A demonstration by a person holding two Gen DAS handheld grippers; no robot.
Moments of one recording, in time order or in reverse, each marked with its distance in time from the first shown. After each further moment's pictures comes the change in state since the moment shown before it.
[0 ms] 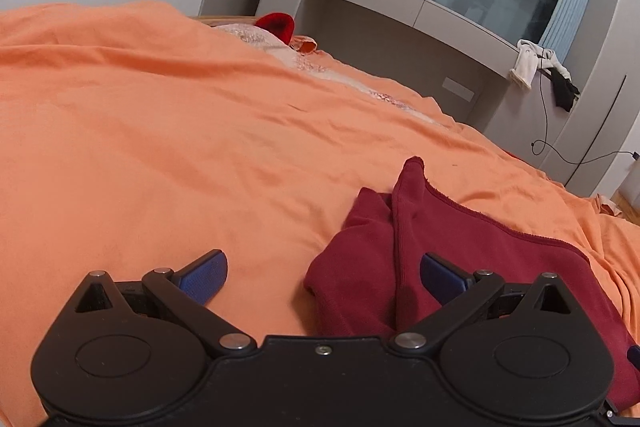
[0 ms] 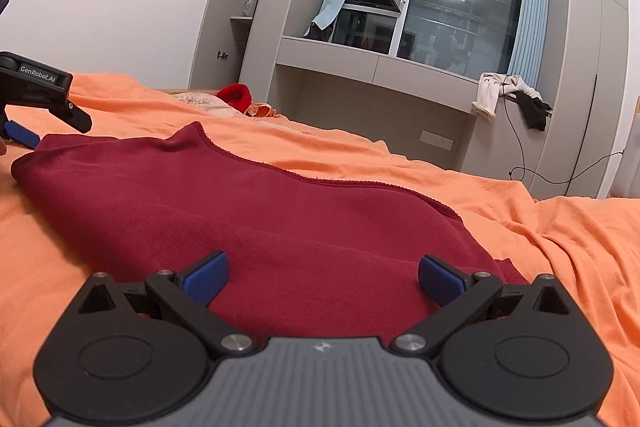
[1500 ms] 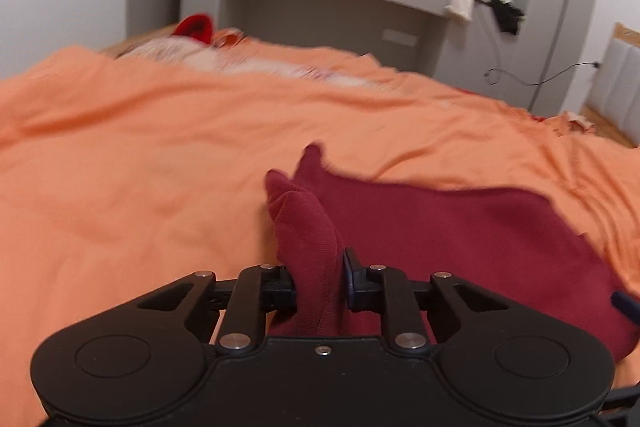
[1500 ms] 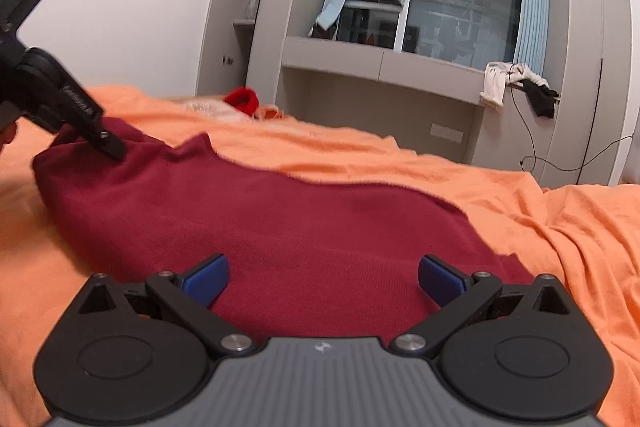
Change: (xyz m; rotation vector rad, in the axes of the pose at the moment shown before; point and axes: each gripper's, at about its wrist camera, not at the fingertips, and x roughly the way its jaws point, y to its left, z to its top) left arm -0.001 -0.100 0.021 0.261 0.085 -0.084; right arm -0.009 -0.024 0.002 0.055 -0.013 0.053
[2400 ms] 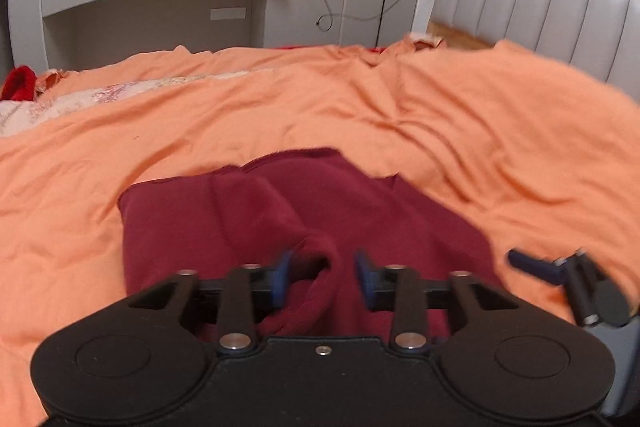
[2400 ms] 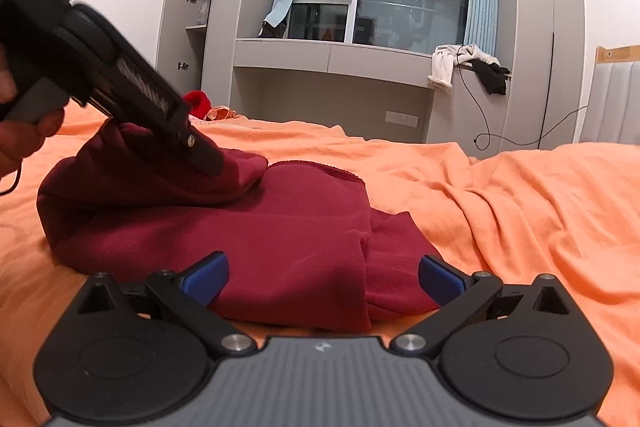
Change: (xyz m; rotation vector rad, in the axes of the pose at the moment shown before) left arm 0.016 -0.189 -0.015 0.313 0.093 -0.346; right arm -0.038 -0.081 -0.028 0.085 0.029 -0.099
